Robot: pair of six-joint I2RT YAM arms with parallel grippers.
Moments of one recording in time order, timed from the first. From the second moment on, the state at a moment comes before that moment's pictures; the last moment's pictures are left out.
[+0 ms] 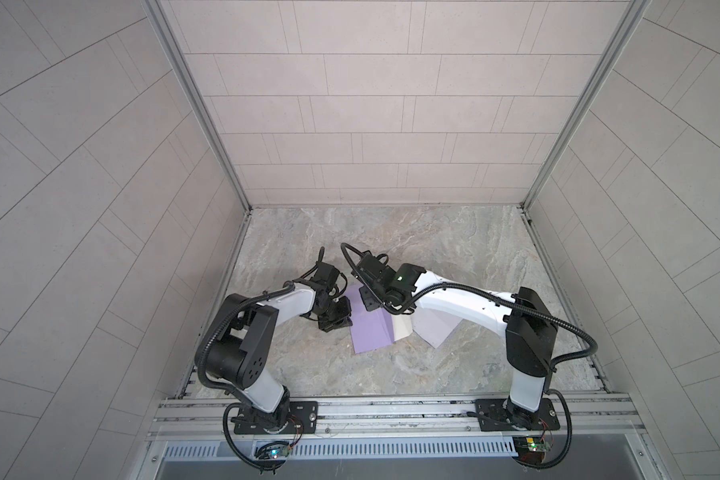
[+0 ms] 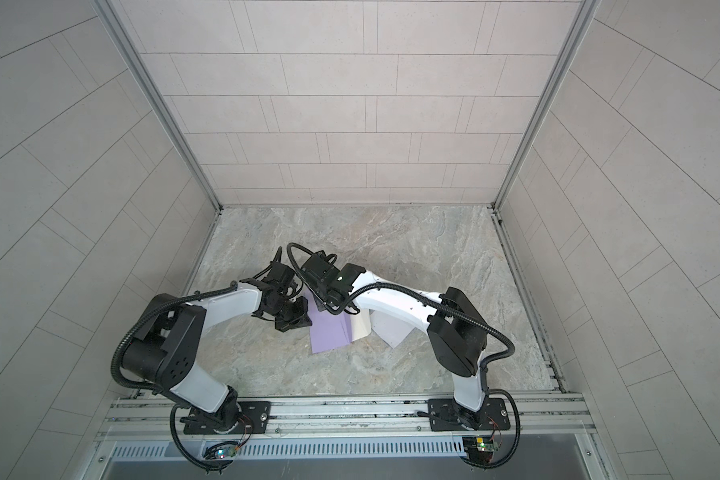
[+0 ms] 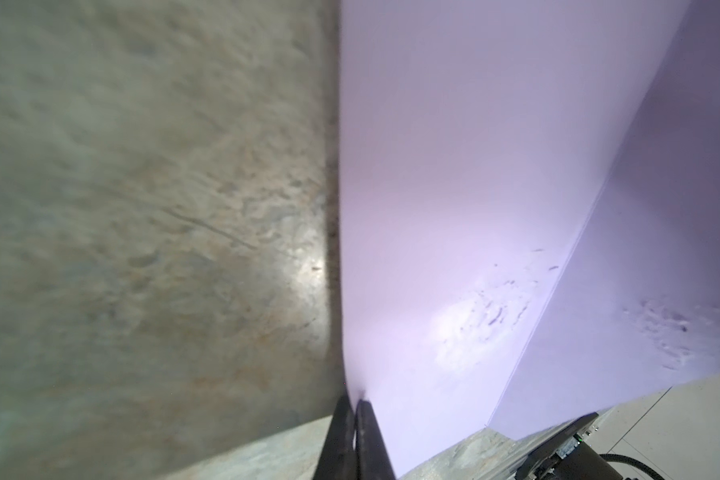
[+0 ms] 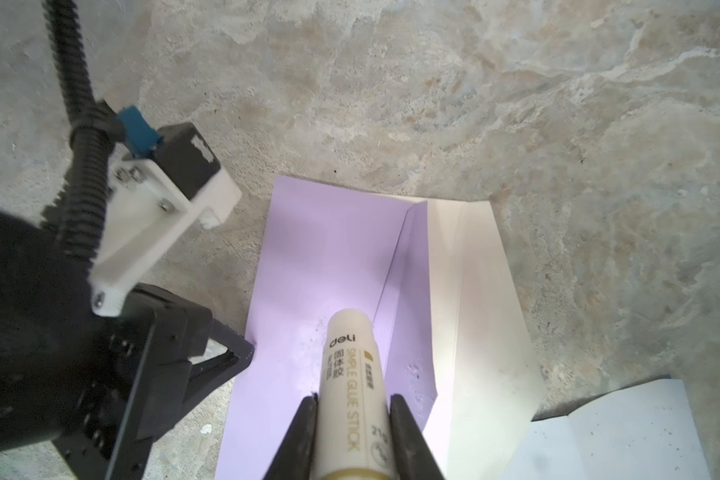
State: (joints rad) left arm -0.37 1.61 0.79 -0.51 0.44 -0.65; right arm 0.94 1.87 1.55 -0.76 0.22 0.51
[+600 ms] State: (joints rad) left arm -0.42 1.61 0.83 -0.54 0.41 -0.62; right arm 0.92 2.08 1.70 -0.95 0.06 0.49
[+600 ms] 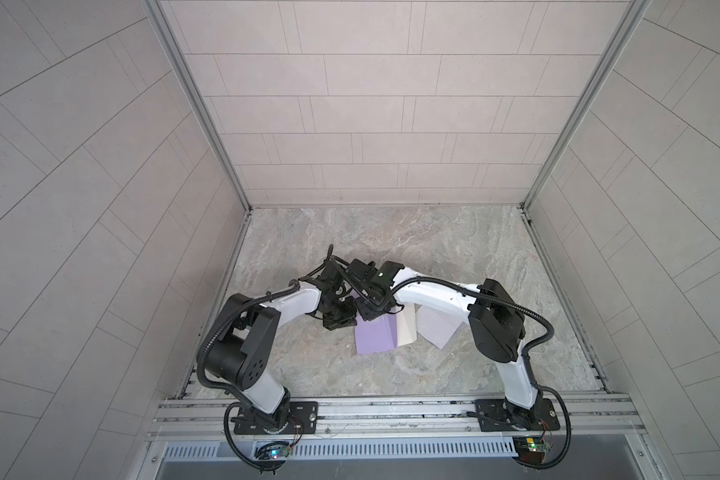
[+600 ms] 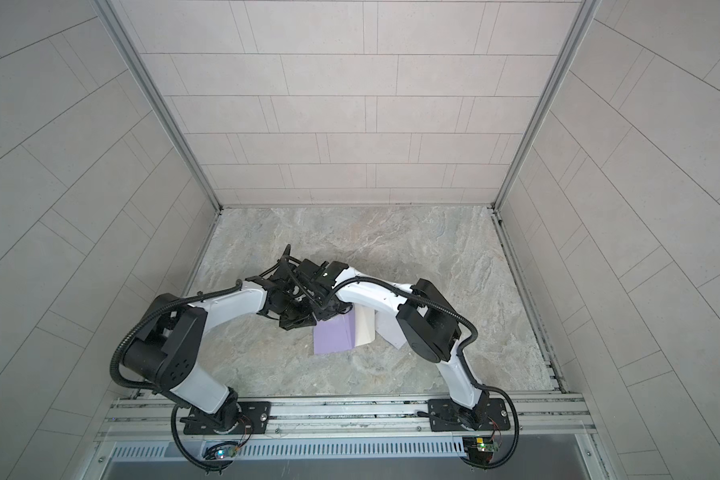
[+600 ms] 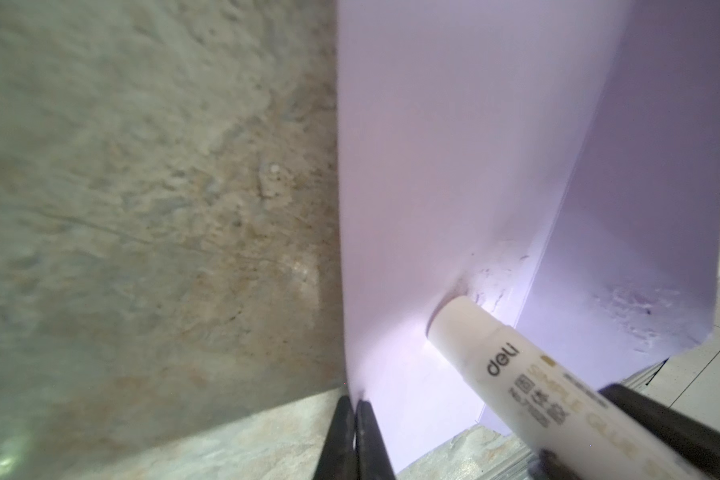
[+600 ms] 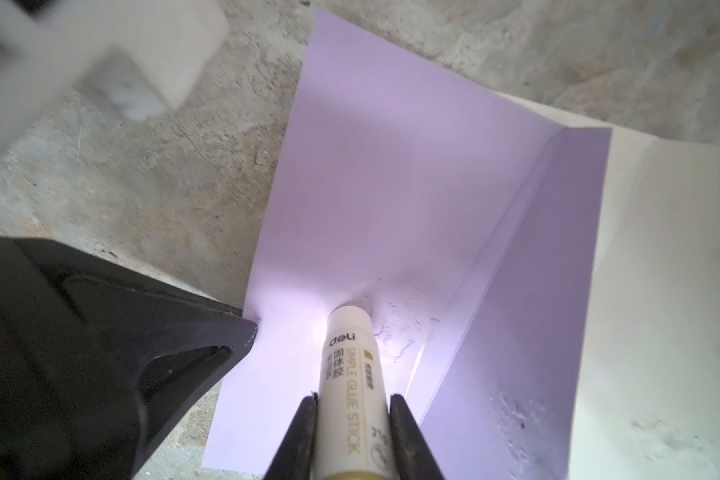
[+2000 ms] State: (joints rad) left arm -0.45 1.62 0.85 -0.57 0.38 -0.57; right arm 0.91 1.96 1.68 -0.90 0.13 0.53
